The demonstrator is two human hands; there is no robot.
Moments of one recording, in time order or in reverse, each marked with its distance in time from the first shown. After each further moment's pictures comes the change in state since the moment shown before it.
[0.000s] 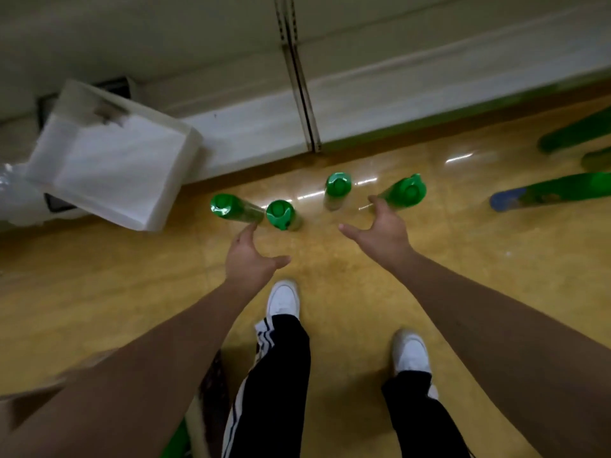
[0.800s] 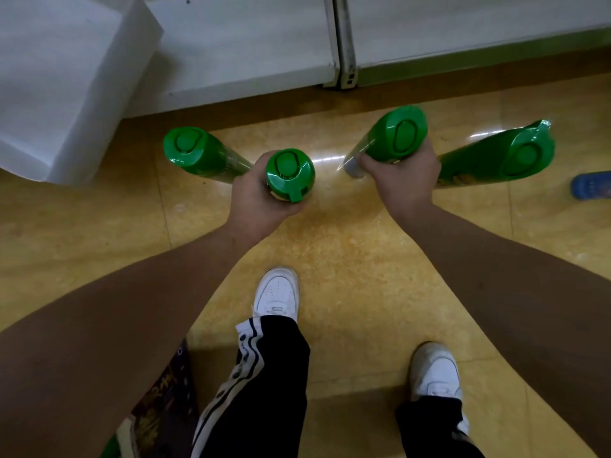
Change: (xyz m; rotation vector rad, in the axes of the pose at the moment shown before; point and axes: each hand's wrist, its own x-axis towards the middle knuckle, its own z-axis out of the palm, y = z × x) left_hand 0.157 -0.061 0.090 -0.211 0.068 0.414; right_hand 0.152 0.038 0.118 0.300 0.391 -0.128
